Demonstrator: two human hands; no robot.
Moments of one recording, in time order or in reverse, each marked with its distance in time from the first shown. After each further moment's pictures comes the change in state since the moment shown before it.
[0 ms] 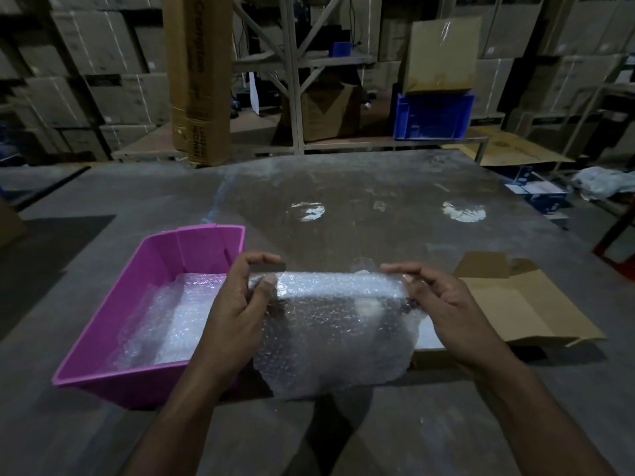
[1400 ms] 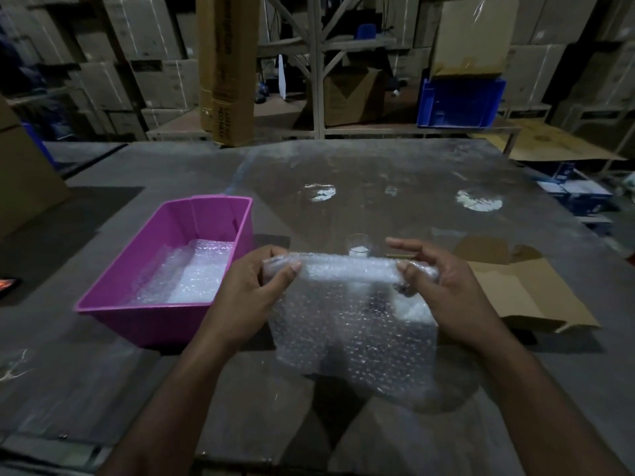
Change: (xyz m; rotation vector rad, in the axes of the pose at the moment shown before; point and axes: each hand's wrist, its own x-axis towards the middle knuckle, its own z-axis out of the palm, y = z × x) left_hand -0.038 0.009 0.038 0.074 -0.025 -0.055; right_hand -0.019 0.019 -0.040 -0.173 -0.048 -0.098
